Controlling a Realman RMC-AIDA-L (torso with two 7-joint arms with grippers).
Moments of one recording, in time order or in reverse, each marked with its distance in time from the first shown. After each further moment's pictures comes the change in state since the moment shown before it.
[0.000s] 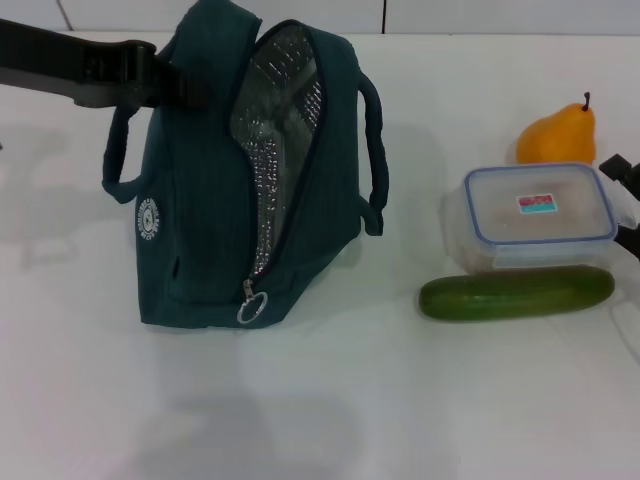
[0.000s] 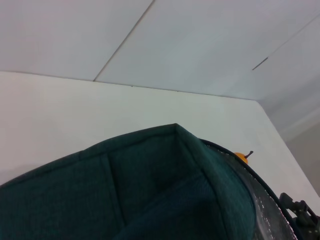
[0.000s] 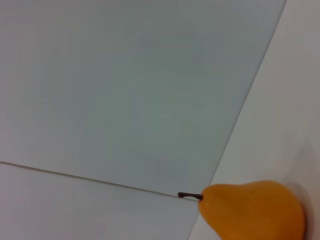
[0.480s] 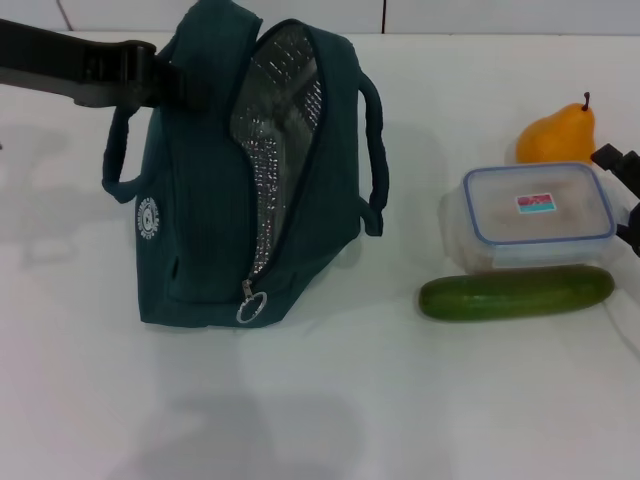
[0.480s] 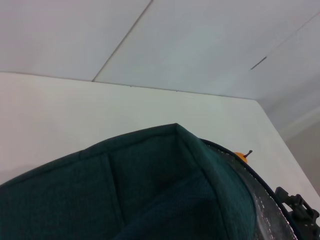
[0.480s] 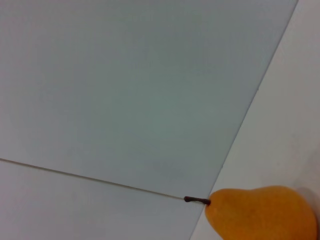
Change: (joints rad) left arm 0.000 0.001 0.000 0.000 -0.002 0.002 0.006; right arm 0.027 0.002 -0.002 -0.005 0.001 0.028 -0.009
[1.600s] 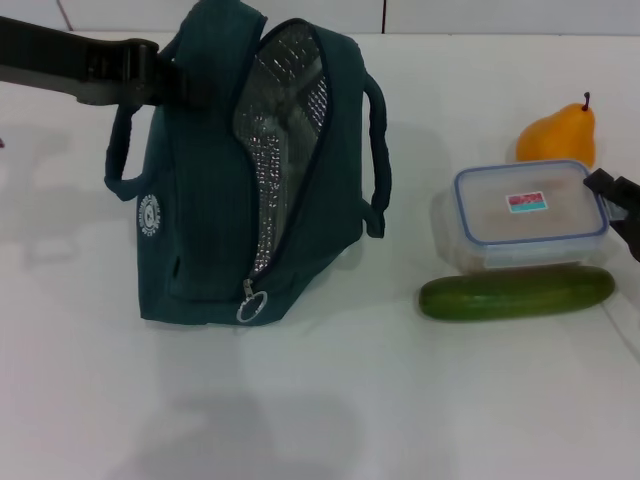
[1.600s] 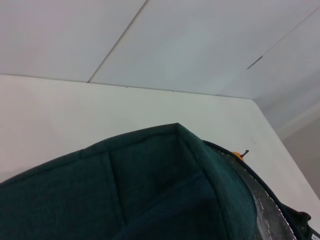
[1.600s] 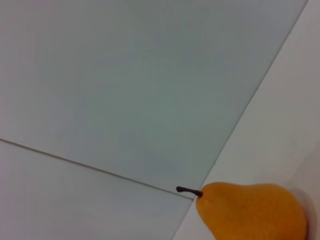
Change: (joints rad) left arm -0.003 0.000 0.002 0.000 -0.006 0.002 0.004; right arm 0.005 0.002 -0.016 0.010 0.007 0.025 -0.086
